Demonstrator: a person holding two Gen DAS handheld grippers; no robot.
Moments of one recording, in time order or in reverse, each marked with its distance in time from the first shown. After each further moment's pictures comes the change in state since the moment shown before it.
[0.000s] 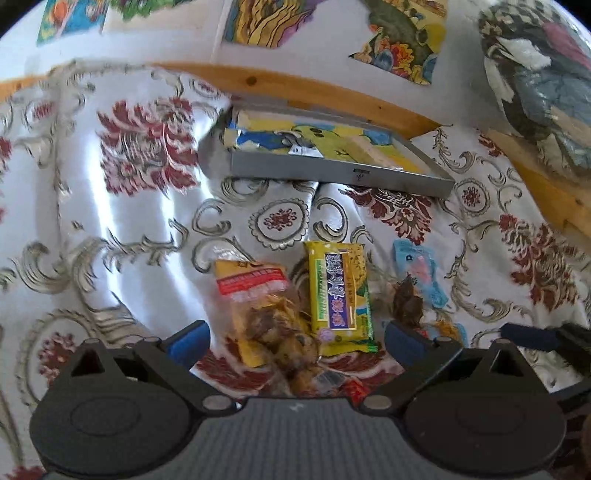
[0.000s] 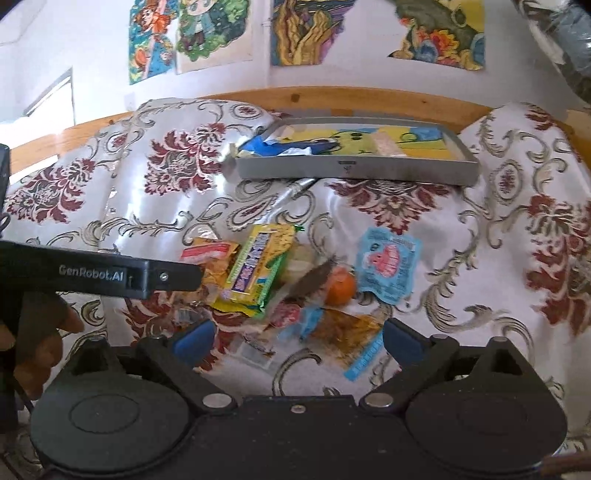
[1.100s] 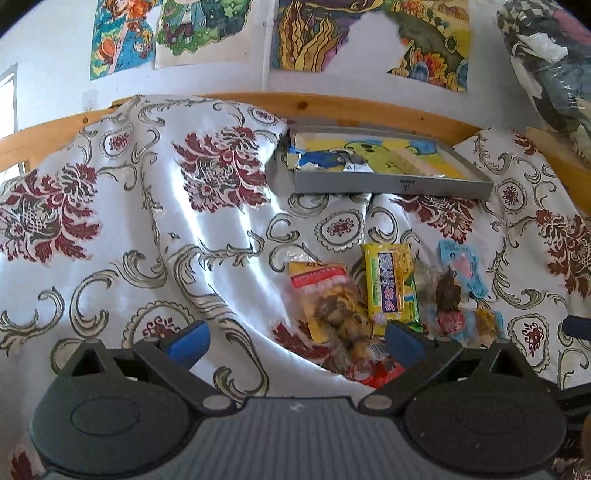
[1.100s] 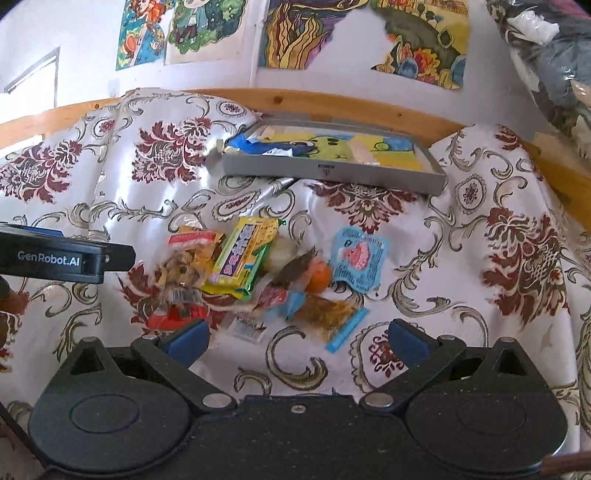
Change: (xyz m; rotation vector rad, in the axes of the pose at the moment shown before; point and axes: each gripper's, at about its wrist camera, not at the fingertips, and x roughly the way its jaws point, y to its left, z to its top) left arm -0.056 -0.009 -0.015 0.043 -0.045 0.241; right arm -0.032 0.025 -0.012 -0.046 0.000 -0.154
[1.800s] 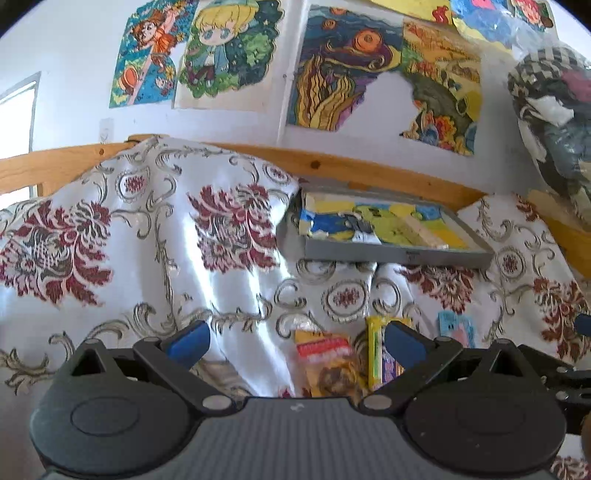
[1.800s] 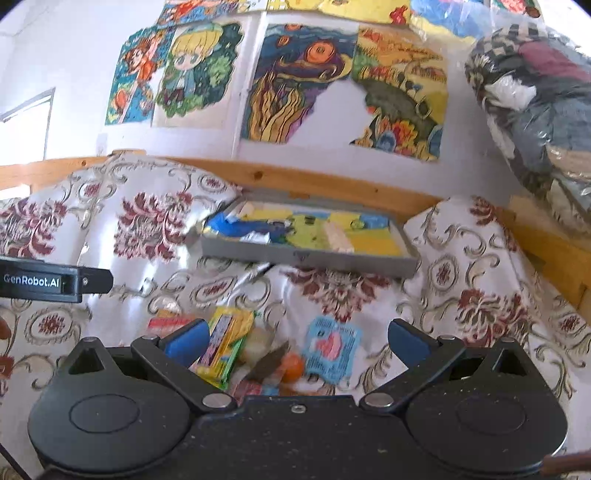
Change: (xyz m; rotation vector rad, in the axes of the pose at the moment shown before) left arm -0.014 0.015 0.022 -0.072 -0.171 -0.013; right arm -0.016 -0.003 0.033 -0.012 -0.214 -0.077
